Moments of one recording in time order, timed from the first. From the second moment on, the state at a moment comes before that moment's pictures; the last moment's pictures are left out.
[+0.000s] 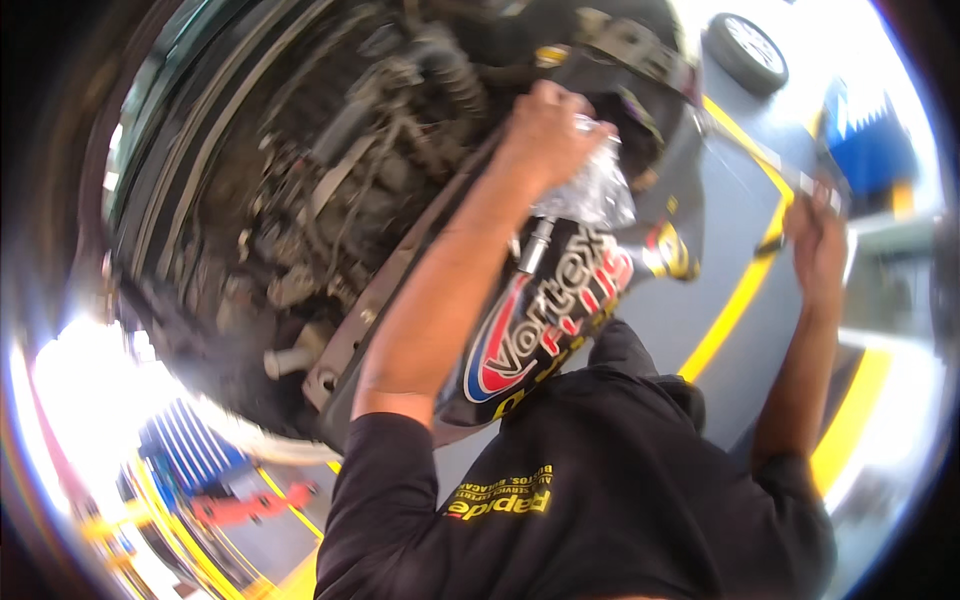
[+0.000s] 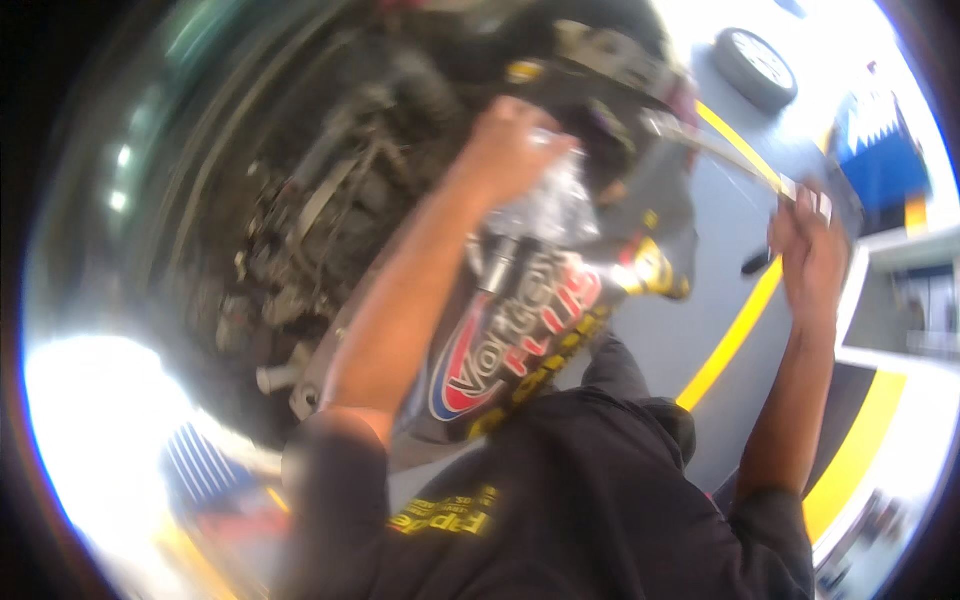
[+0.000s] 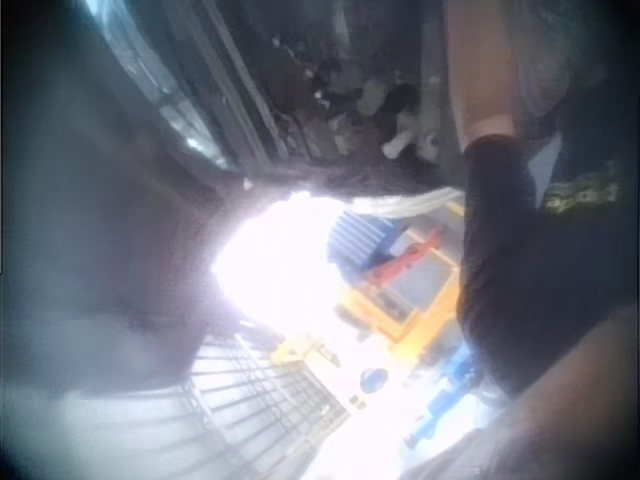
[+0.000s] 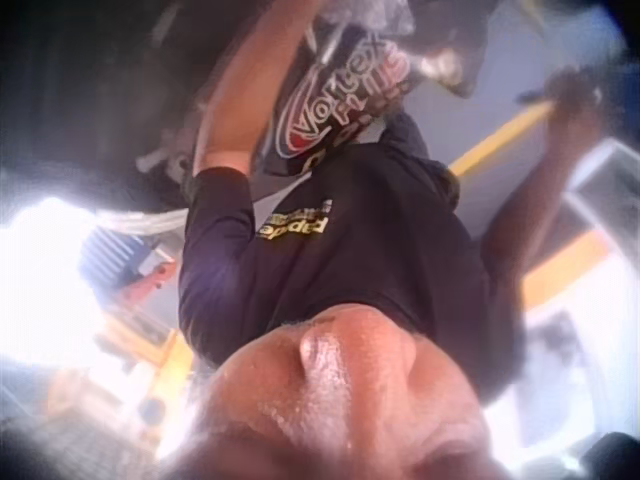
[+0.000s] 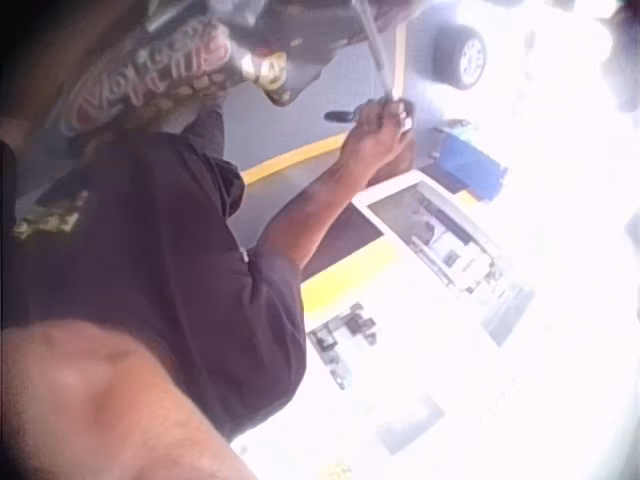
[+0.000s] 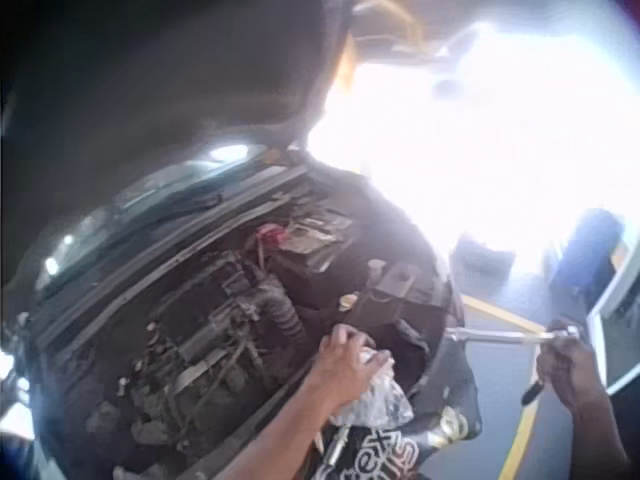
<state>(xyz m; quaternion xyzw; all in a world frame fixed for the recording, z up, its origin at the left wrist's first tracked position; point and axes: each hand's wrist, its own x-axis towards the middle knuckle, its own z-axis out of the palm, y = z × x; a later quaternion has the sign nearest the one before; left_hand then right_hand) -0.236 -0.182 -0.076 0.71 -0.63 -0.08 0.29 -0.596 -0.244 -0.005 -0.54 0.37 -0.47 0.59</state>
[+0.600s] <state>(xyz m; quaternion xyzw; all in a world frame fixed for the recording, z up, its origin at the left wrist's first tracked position) -0.537 -0.031 -0.078 0.47 -0.59 -0.54 0.38 -0.900 0.383 -0.131 -0.02 0.63 -0.74 0.21</state>
